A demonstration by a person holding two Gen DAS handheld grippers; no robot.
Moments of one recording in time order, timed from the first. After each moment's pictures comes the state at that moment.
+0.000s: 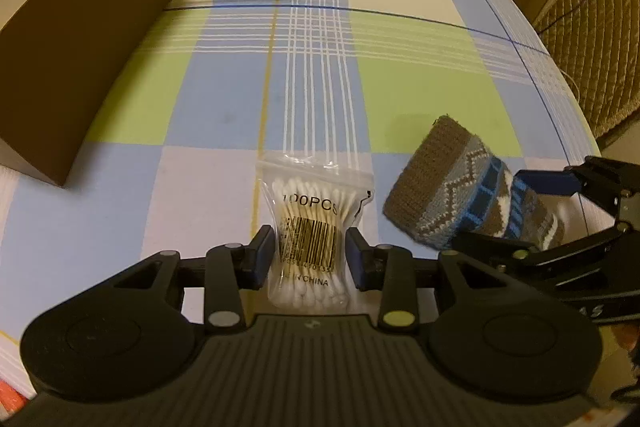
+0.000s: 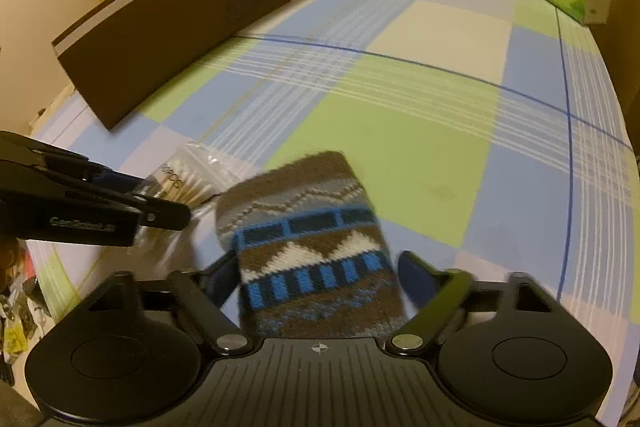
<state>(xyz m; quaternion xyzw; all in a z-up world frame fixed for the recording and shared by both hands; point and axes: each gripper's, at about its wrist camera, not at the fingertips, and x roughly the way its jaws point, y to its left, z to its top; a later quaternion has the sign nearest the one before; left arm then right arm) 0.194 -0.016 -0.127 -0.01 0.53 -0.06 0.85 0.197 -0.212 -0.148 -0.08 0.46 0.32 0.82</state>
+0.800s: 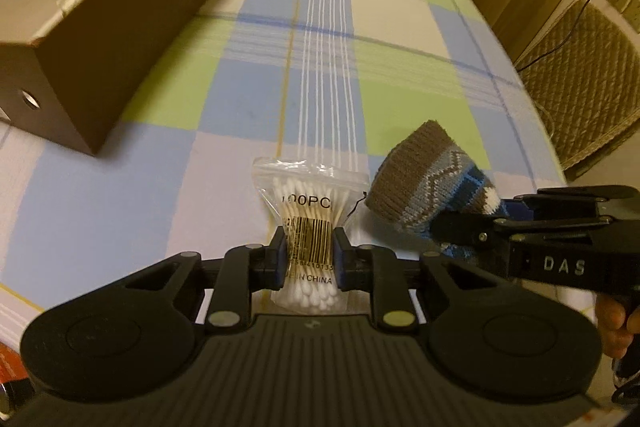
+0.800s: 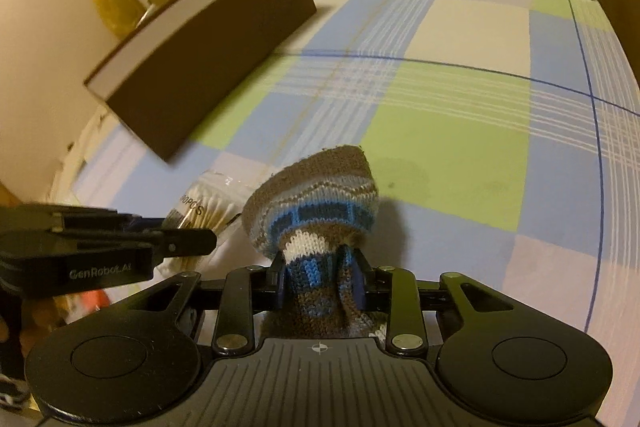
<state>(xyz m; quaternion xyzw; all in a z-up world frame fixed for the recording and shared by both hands) 0.159 0.022 -0.087 -0.07 0.50 -0.08 0.86 0.181 -0.189 -0.108 0.01 0.50 0.32 0.80</state>
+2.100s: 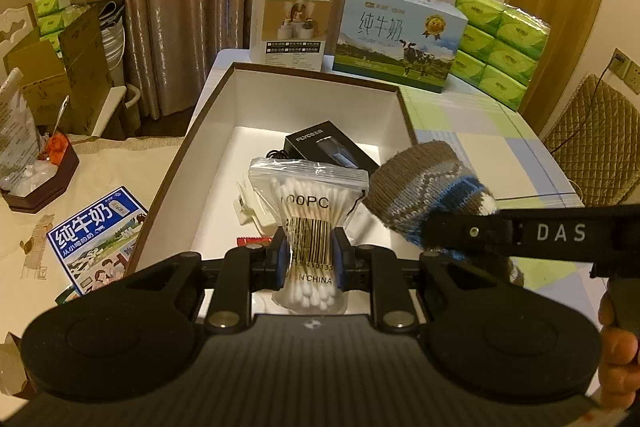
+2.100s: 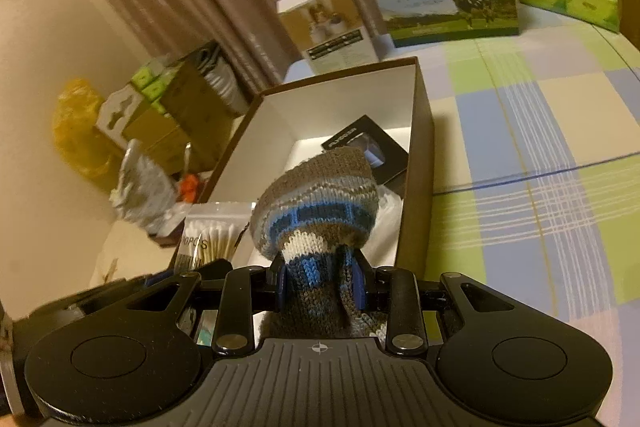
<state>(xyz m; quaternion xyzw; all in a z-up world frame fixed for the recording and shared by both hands) 0.262 0.285 0.015 -0.02 0.39 -0.10 0.92 0.221 0.098 -0.021 0.16 0.44 0.20 0.86</state>
